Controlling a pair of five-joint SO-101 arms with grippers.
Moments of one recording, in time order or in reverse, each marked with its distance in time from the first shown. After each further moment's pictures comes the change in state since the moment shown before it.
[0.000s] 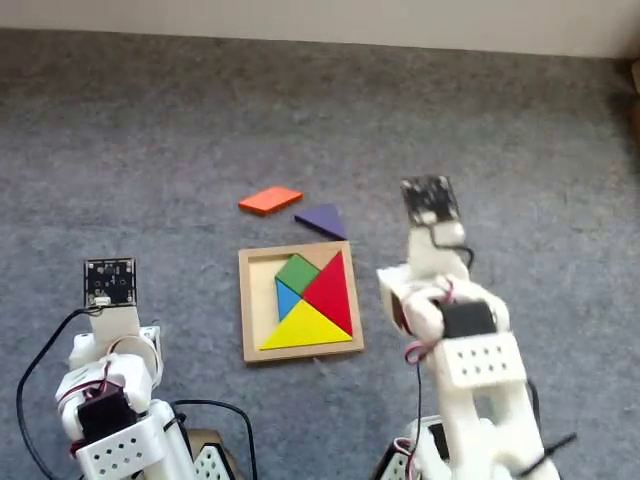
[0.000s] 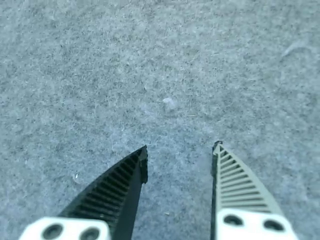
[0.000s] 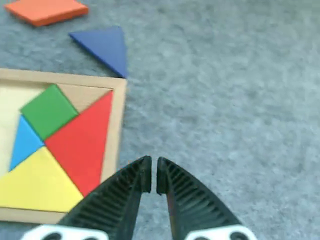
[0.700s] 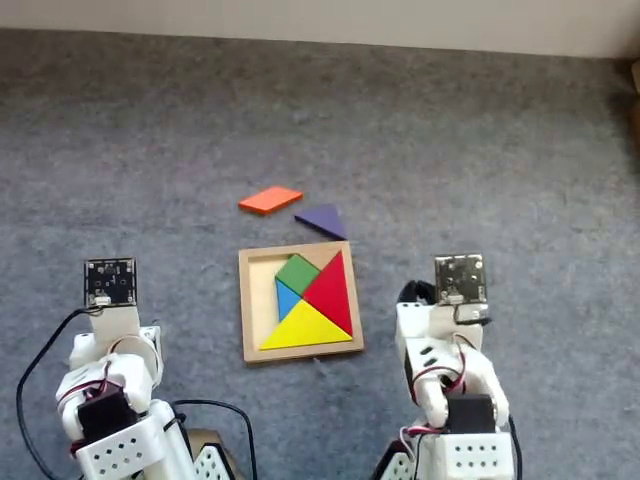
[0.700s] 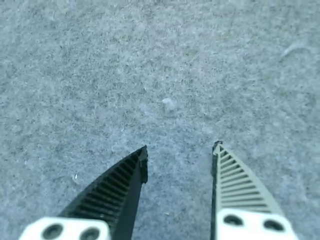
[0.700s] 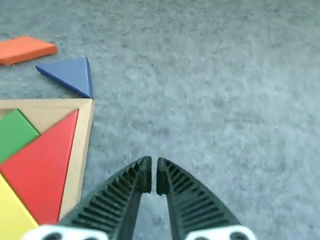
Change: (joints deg) left arm 0.2 0.0 0.0 0.0 0.0; right arm 6.3 -46.7 33.0 -3.9 -0.1
